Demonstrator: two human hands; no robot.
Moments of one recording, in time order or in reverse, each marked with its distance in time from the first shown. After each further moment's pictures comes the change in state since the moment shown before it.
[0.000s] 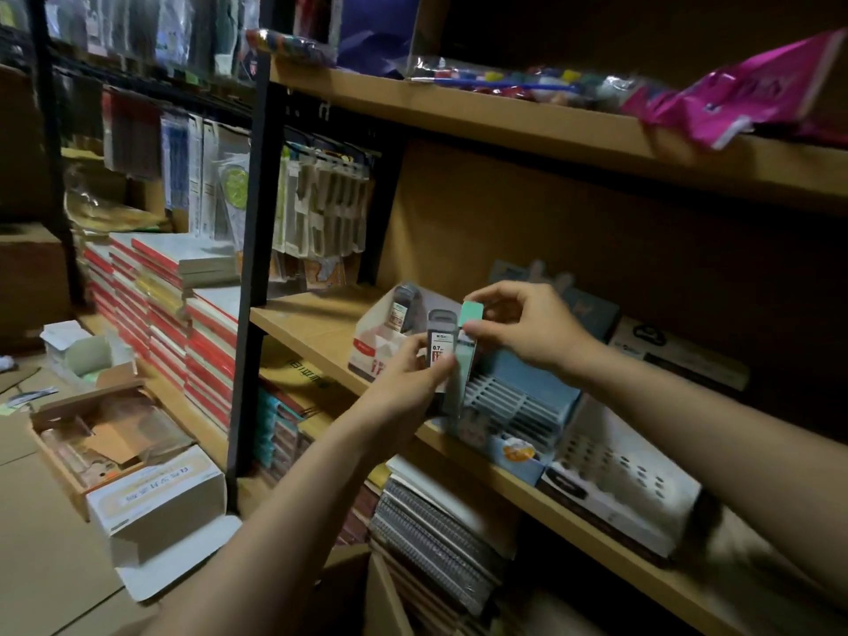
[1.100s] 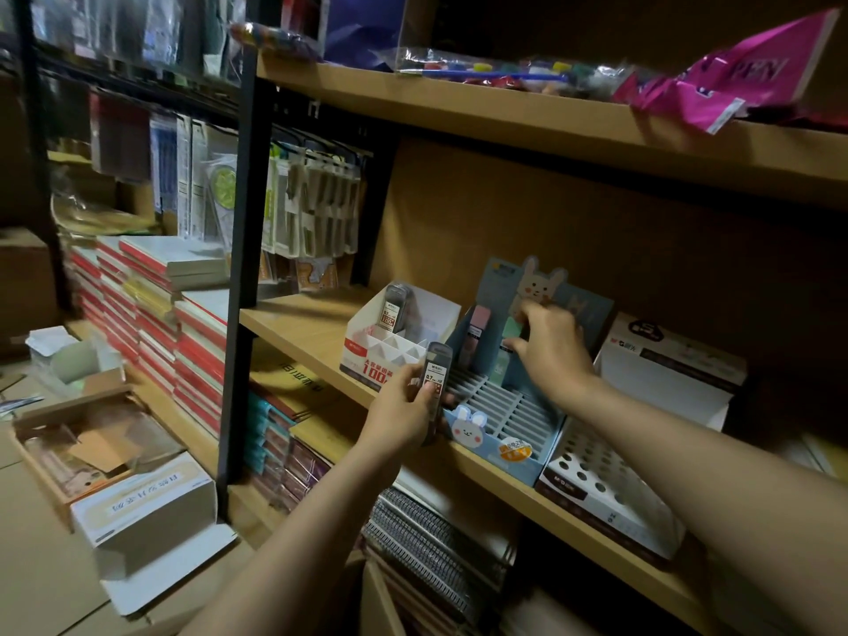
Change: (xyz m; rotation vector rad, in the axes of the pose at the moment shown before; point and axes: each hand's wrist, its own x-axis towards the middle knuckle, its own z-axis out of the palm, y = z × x) left_hand 0.016 -0.051 -0.003 0.249 0.202 0.097; right_hand 0.005 0.063 0.001 -0.653 0.347 -0.009
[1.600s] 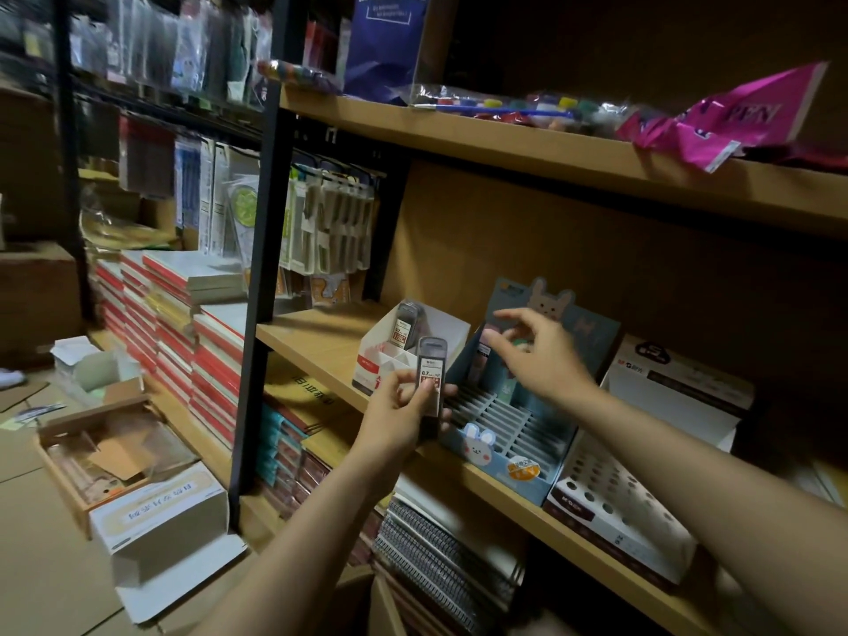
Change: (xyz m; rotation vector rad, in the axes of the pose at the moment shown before) left_hand -0.007 0.017 -0.013 -0.326 0.000 -0.005; right_hand -0.004 -0.030 -0.018 0.526 -0.151 0.108
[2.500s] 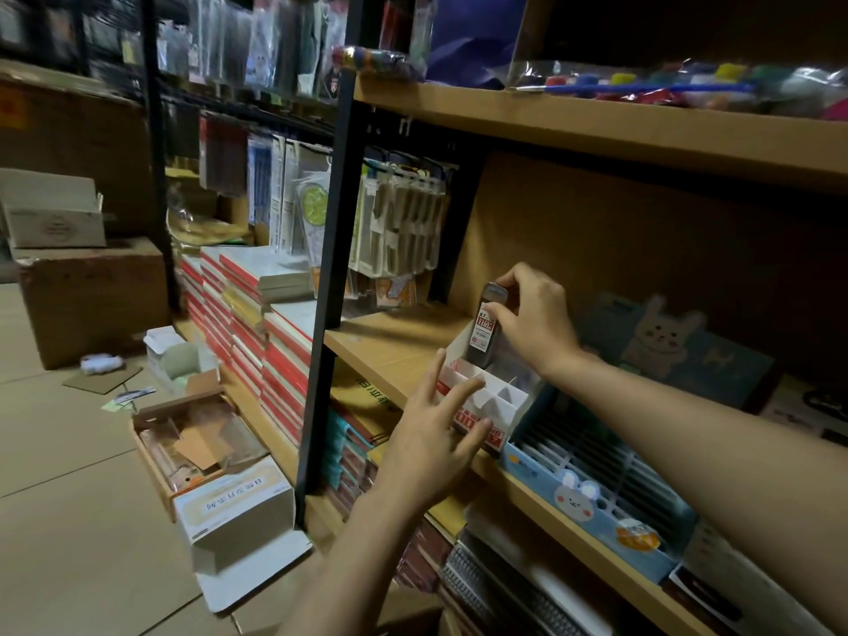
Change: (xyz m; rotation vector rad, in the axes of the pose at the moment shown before) left_hand 0.031 0.001 -0.063 1.222 0.061 0.387; right_hand 0.091 -0.041 0.093 -0.182 0.066 -0.312
